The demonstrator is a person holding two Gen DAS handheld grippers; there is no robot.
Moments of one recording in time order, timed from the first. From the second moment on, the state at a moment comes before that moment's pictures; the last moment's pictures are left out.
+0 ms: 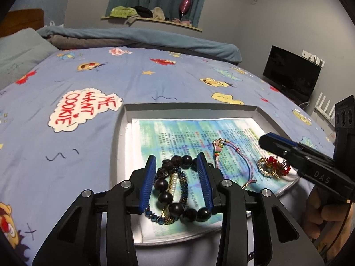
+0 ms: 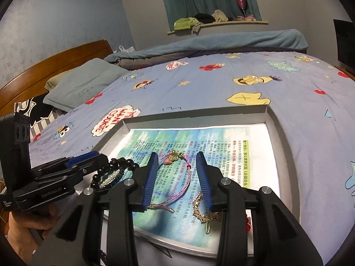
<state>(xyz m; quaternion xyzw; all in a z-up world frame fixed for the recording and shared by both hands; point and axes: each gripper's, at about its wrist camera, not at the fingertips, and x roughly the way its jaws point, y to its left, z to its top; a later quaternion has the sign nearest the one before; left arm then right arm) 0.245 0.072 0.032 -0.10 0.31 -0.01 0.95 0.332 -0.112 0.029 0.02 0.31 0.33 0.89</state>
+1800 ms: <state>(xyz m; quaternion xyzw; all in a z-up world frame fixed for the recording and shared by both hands) 0.065 0.050 -0.006 0.01 0.38 -0.03 0.93 0.173 -0.093 0.011 -0.13 0.29 0.45 0.83</state>
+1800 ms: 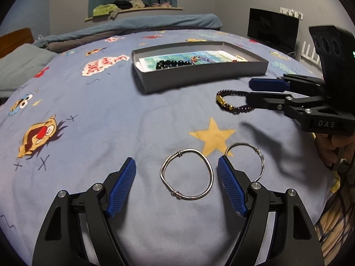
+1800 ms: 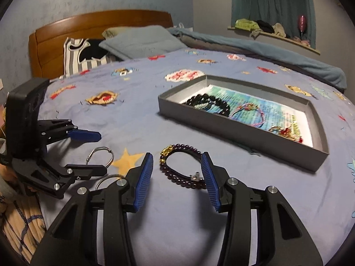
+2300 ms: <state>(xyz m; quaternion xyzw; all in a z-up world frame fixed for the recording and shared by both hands) 0.064 0.052 -0.005 0.00 0.37 -0.04 0.93 0.184 -0.073 0.004 -0.13 0.31 0.44 0.83</state>
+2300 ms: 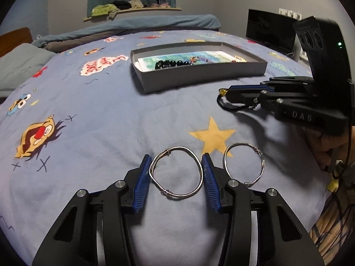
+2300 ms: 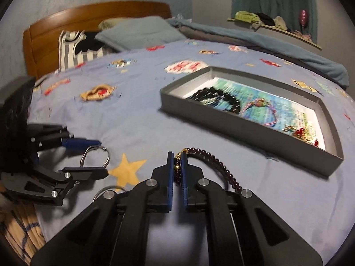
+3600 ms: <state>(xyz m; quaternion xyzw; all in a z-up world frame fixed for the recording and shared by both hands) 0.127 0.031 0.041 -0.04 0.28 -0.04 0.96 0.227 -0.166 0.057 0.08 0.26 0.45 0.85</state>
